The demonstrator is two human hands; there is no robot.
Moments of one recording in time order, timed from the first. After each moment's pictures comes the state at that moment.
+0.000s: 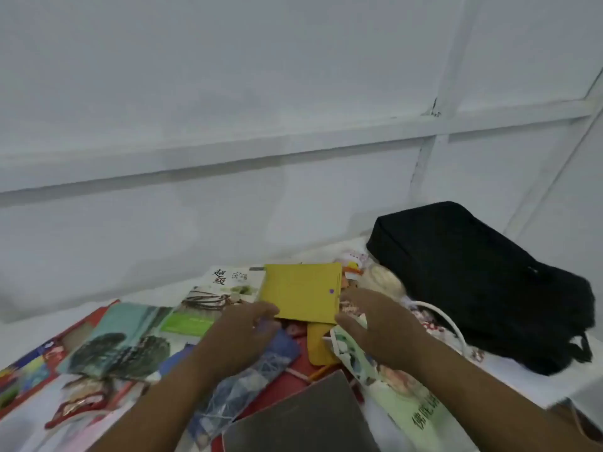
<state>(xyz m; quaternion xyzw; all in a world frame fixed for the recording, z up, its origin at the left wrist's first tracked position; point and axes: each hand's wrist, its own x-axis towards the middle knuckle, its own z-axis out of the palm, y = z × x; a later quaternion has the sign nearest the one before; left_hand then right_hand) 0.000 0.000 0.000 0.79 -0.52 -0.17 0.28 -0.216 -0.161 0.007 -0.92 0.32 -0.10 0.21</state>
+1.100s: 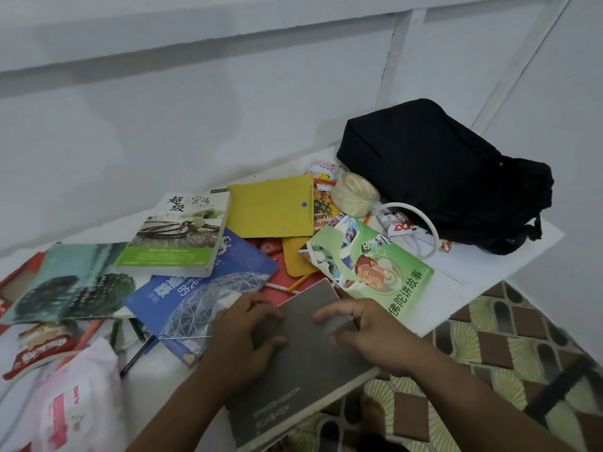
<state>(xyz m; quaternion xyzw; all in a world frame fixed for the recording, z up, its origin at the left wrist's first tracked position) -0.054 0.059 -0.106 0.73 -0.59 -0.20 0.29 -0.273 -0.068 -0.060 -0.69 0.39 -0.05 0.61</state>
